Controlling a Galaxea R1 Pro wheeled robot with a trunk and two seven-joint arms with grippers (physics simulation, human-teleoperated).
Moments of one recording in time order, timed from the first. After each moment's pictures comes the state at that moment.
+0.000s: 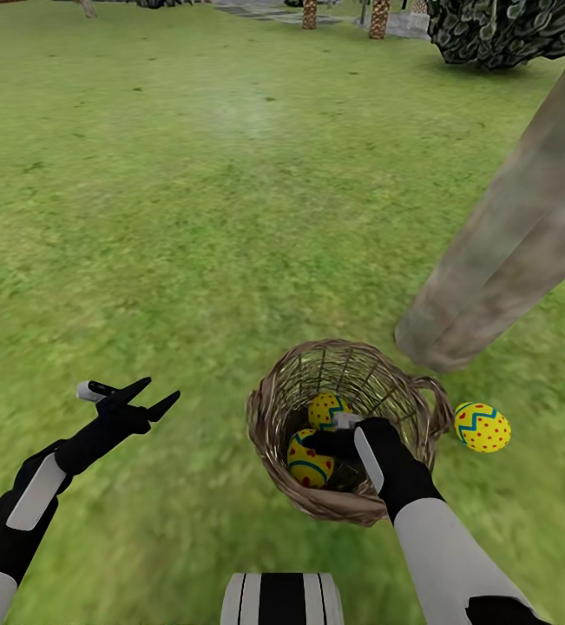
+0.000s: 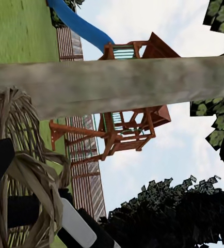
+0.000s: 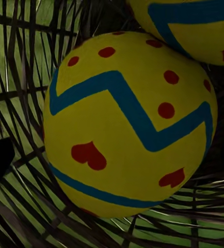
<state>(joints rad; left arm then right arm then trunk) -0.52 0.29 0.10 -1.05 1.03 0.91 -1.20 -0.76 0.16 -0.06 -0.77 -0.07 0.83 0.15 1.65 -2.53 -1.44</state>
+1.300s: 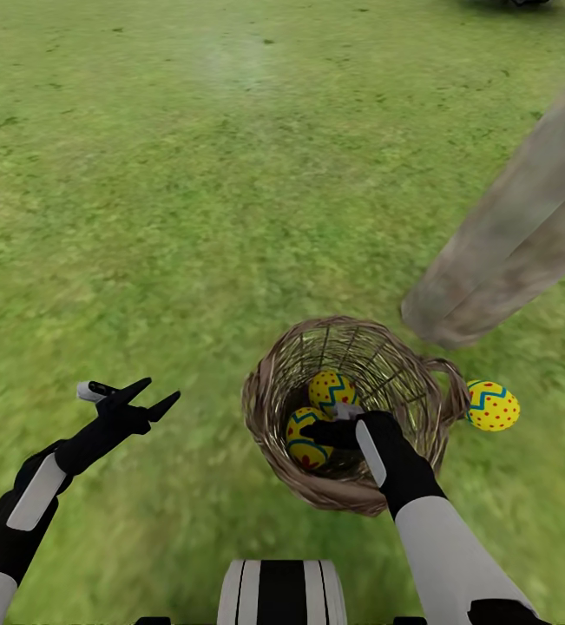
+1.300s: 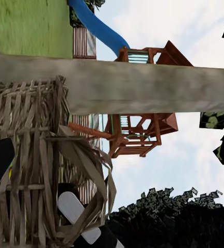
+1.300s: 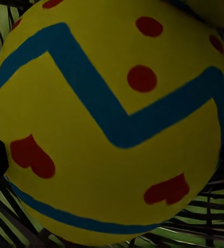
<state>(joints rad) -0.52 0.29 0.10 -1.05 1.03 0.91 -1.20 -0.76 0.16 -0.05 -0.83 -0.11 0.83 0.16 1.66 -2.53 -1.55</state>
